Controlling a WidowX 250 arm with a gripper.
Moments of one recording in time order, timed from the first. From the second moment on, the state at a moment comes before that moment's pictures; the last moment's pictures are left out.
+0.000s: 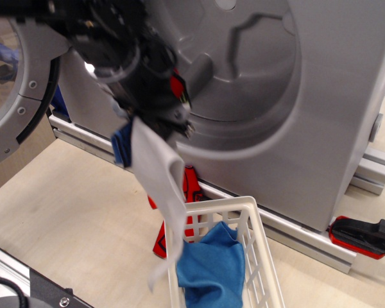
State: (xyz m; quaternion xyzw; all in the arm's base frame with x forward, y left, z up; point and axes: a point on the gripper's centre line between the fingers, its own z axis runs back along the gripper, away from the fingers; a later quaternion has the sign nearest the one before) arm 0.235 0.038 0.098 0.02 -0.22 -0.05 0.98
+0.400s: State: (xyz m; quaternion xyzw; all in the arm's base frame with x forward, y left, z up) arm 0.275 0.060 0.102 0.02 -0.25 -0.03 0.97
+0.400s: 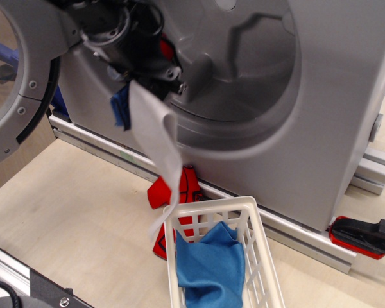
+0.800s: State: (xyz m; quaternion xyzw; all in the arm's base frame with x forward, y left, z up) arm 0.309 0.045 0.102 0.01 -0.29 -0.03 0.96
